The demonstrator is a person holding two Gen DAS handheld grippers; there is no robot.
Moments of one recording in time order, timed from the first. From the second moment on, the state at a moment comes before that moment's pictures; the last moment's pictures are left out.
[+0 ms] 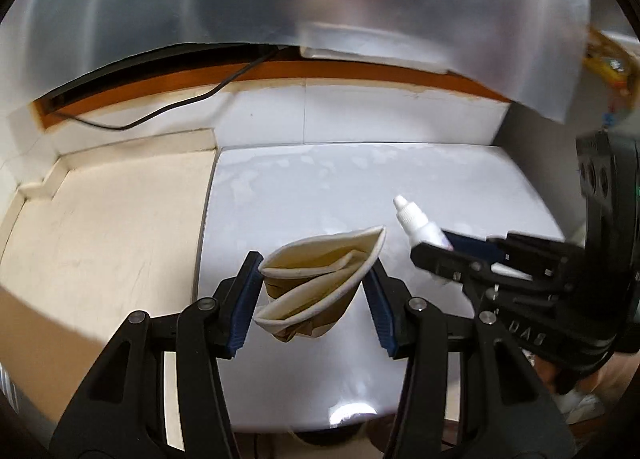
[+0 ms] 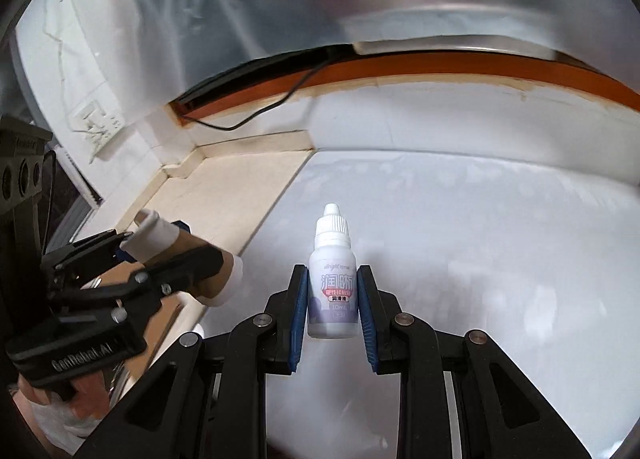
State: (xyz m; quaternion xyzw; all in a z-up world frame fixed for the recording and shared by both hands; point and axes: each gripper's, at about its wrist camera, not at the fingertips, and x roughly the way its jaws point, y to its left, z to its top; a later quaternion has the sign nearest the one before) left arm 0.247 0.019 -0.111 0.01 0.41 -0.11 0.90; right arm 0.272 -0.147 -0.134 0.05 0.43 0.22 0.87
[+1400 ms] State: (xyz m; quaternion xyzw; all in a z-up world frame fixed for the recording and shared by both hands) left arm 0.058 0.024 -0.556 -0.10 0.64 0.00 0.76; right arm 0.032 -0.175 -0.559 0.13 0.66 0.11 0.73
